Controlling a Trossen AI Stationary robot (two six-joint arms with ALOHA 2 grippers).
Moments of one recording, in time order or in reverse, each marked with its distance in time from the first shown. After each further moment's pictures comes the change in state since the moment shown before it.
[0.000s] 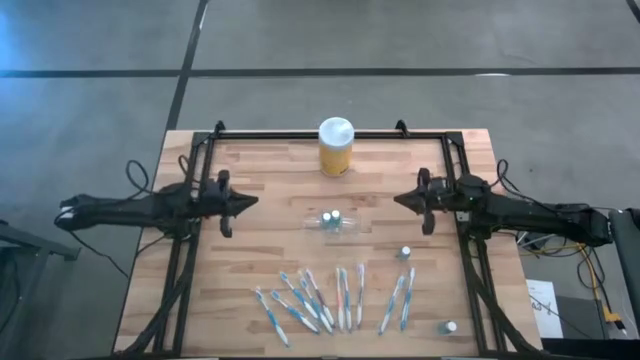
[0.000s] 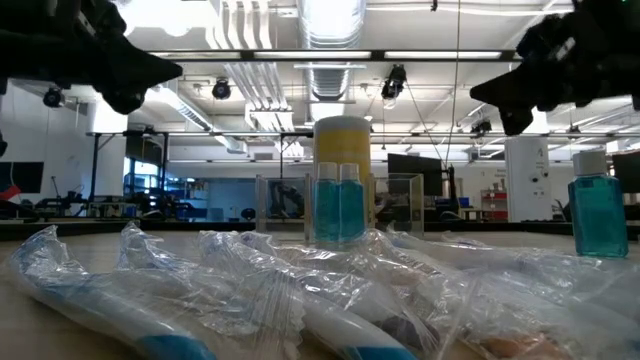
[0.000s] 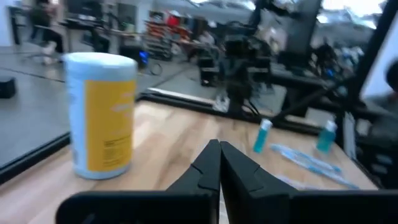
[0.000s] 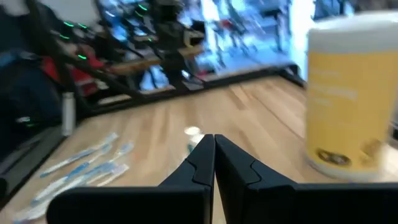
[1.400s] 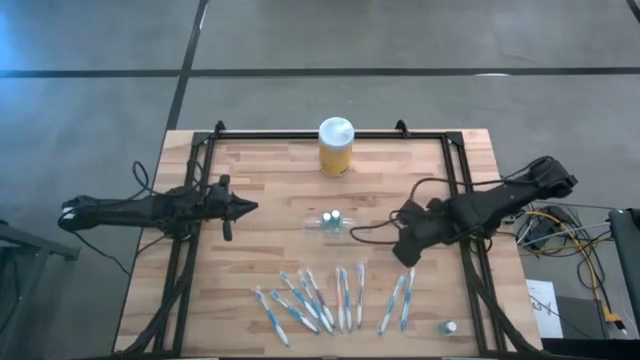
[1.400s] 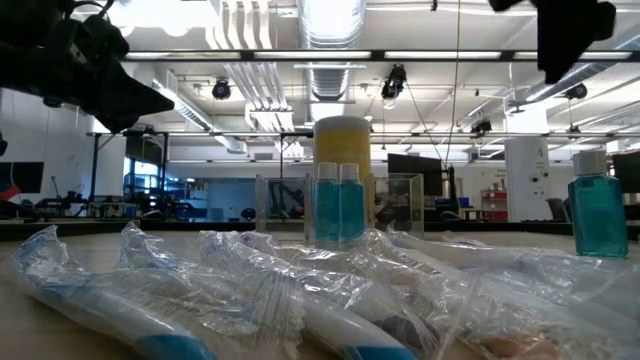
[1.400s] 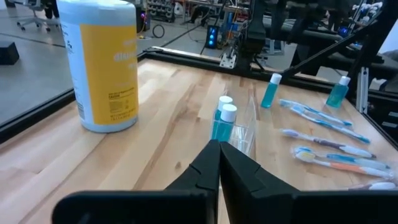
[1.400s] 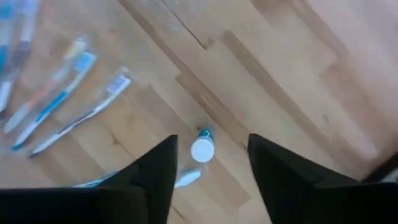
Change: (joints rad) left arm 0.000 -0.015 -0.006 -0.193 0.014 0.003; right arm 0.653 0.897 1.091 -1.492 0.400 0.930
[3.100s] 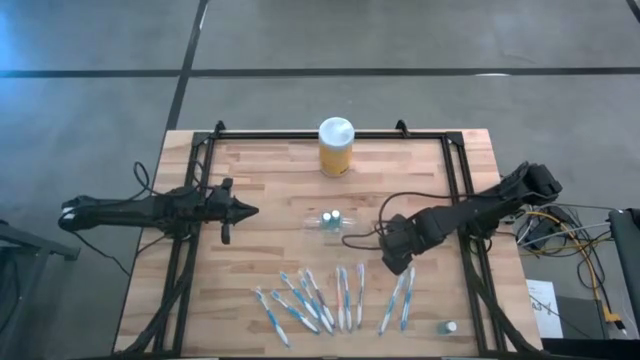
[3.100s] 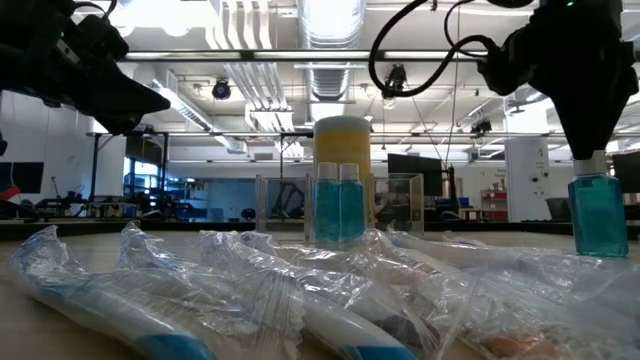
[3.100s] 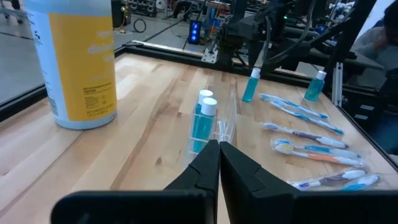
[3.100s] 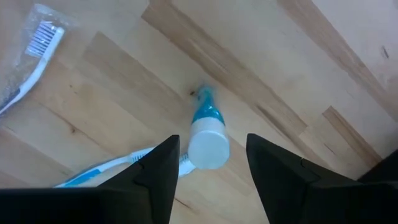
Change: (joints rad) left arm 0.000 0.000 -0.007 0.001 0.080 -0.014; right arm -0.051 0.146 -0.182 0.167 -0.213 0.058
